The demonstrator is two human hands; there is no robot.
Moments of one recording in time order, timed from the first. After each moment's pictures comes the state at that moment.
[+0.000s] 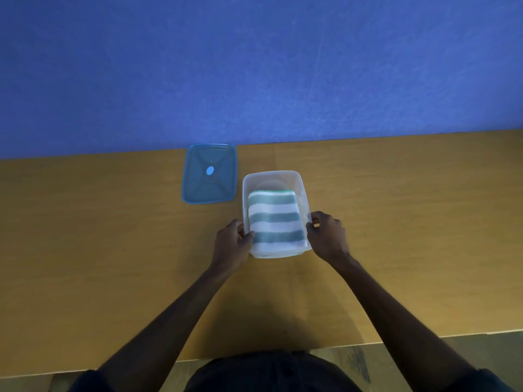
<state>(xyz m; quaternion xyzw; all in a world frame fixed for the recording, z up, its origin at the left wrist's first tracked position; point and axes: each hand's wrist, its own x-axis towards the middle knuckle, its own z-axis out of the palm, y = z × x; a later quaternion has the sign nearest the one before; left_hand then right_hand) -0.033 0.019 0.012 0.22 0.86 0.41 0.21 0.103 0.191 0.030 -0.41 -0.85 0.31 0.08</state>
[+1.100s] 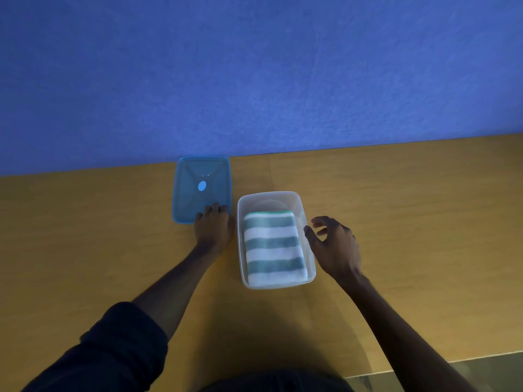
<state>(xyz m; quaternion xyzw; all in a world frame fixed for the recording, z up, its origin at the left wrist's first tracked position) -0.137 0.067 -0.023 0.36 0.93 0.02 0.02 0.090 0.210 0.042 -0.45 -0.84 0.28 0.13</state>
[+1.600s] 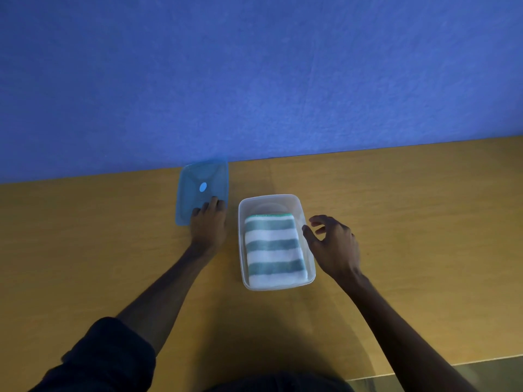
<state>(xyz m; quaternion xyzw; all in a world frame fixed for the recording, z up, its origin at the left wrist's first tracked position) -0.136 0.057 0.015 0.40 0.91 0.01 -0.07 0.088 0.207 0.051 -0.42 -0.85 0.28 0.16</state>
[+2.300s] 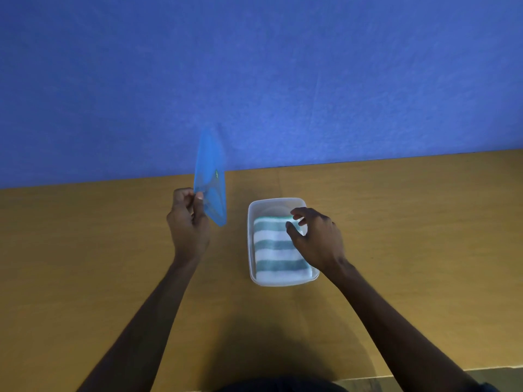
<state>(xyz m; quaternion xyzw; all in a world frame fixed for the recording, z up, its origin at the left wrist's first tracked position) -0.100 0.012 0.102 0.20 0.78 0.58 -0.10 0.069 0.183 0.081 -0.31 -0.89 0.28 0.19</state>
